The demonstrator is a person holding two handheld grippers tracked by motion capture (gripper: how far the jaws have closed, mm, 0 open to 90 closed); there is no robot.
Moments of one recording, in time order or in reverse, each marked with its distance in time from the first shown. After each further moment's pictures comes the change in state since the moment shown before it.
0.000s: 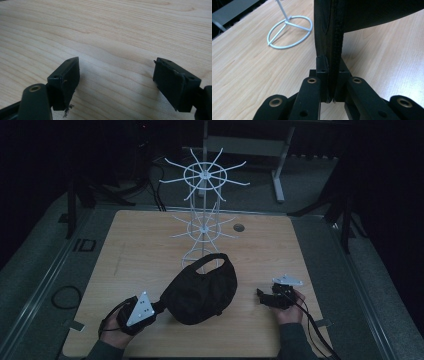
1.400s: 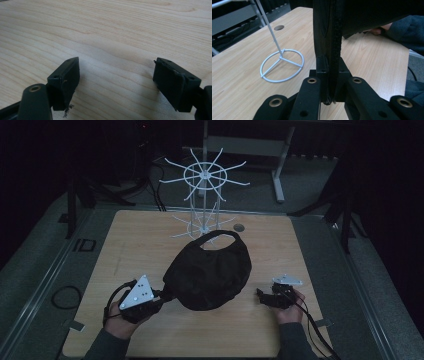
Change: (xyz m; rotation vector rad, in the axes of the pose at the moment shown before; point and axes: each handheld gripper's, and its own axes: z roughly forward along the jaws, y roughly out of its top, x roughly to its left) left arm 0.015 0.055 -0.020 -0.160 -0.097 -0.084; right arm 0.000 0.001 0.001 -0.001 0.002 0.003
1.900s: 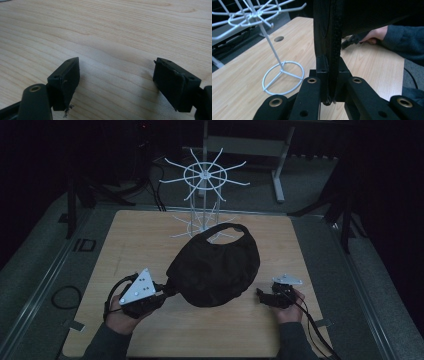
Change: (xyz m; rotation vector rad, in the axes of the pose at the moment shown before) left arm 0.001 0.026 -0.004 -0.040 -0.014 0.026; right arm -0.001 0.001 0.001 0.001 0.003 0.000
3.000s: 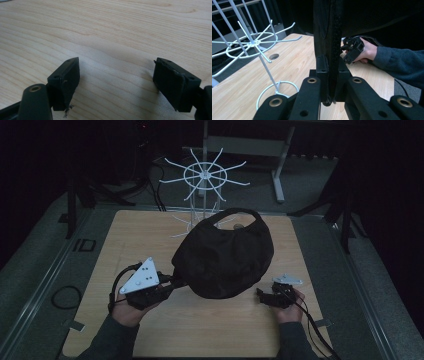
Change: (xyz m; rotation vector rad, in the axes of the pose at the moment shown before) left arm 0.004 0.030 0.002 -0.086 -0.047 -0.013; right arm 0.000 0.000 0.000 0.002 0.003 0.001
